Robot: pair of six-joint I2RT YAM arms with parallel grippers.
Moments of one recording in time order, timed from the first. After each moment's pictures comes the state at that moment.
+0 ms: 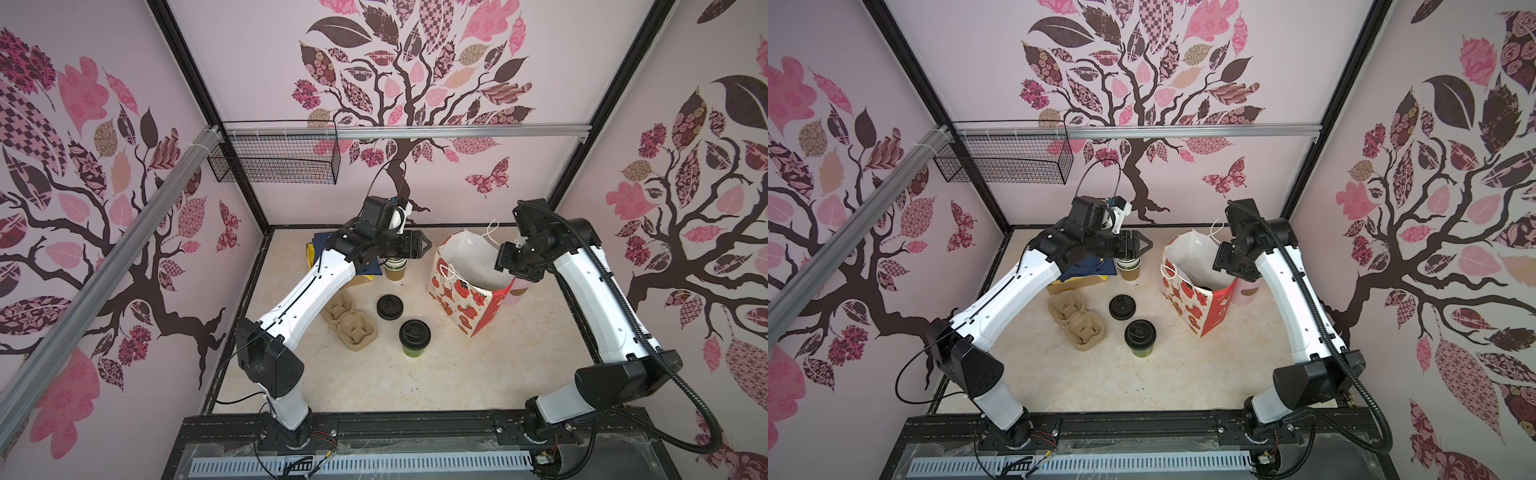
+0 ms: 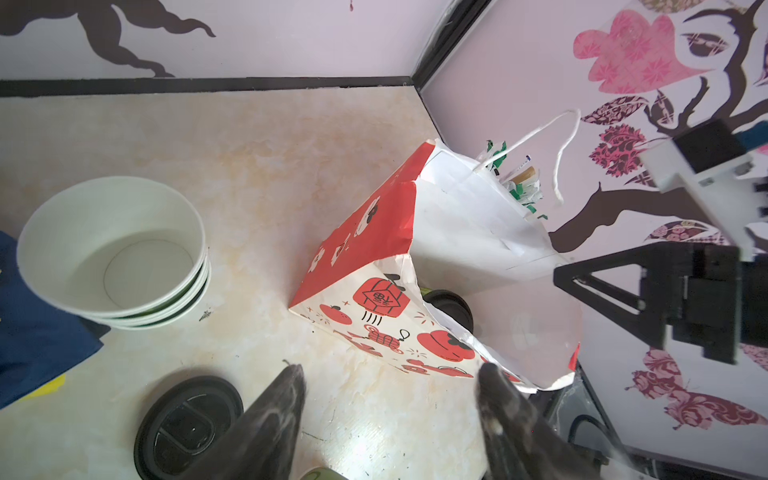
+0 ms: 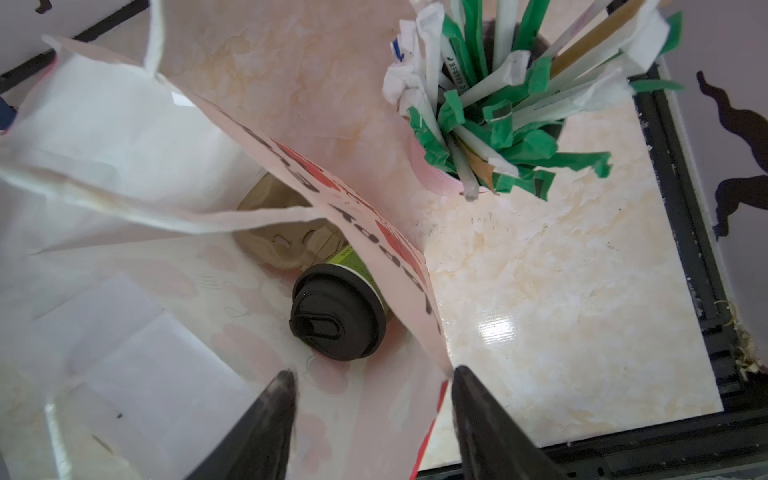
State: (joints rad) left arm -0.59 1.75 1.85 -0.71 0.31 -0.41; right arm 0.21 1.51 1.79 -1.41 0.08 0.58
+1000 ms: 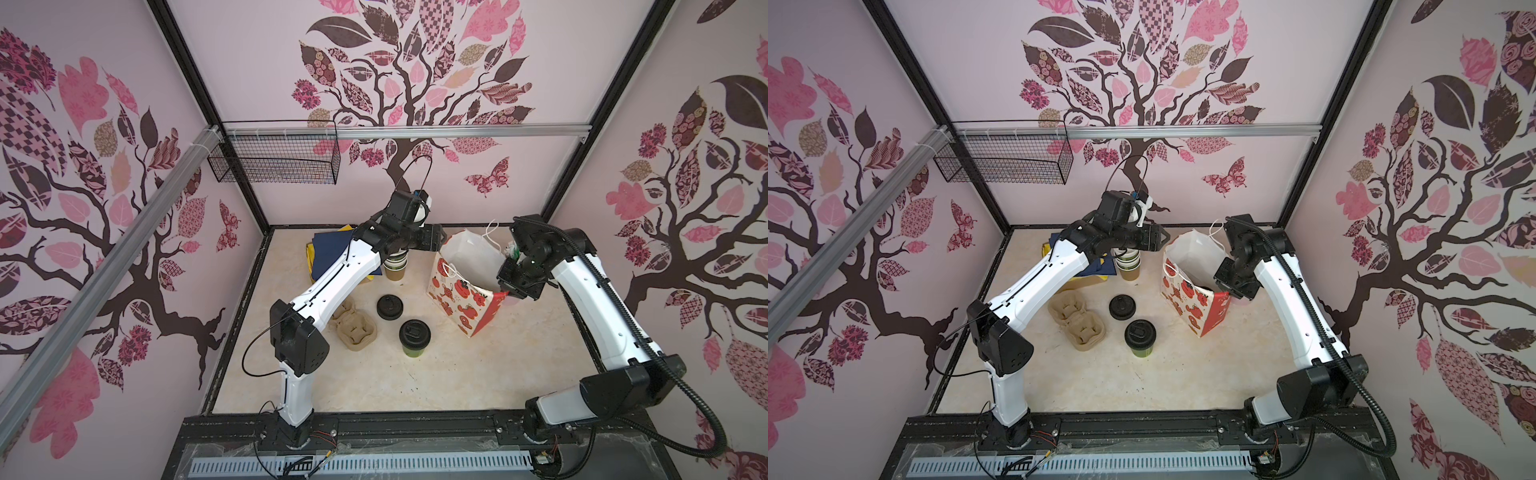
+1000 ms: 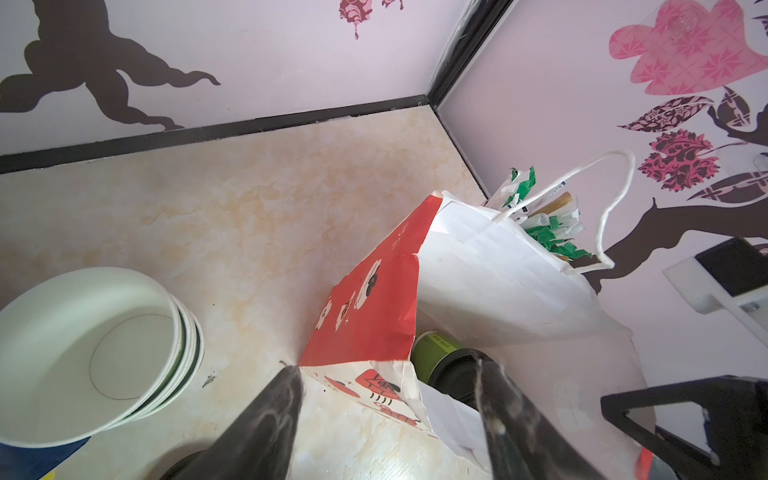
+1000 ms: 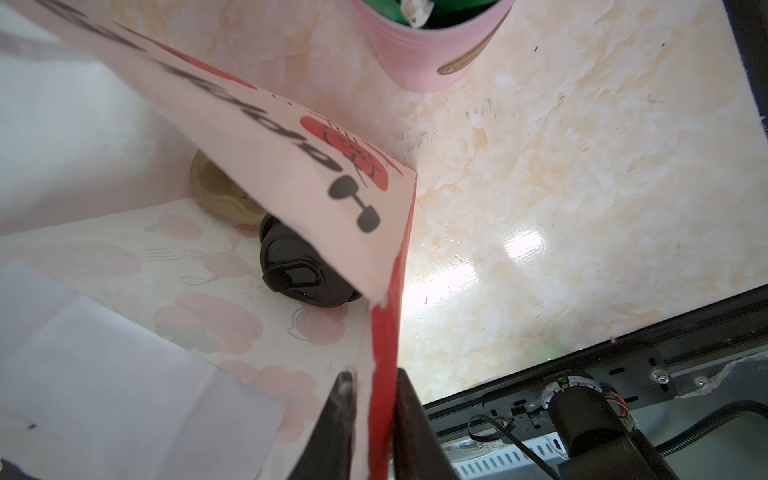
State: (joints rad) left arm -0.64 1.94 2.06 -0.71 0.18 -0.37; right arm 0.21 1.47 1.65 -1.47 -0.01 0.80
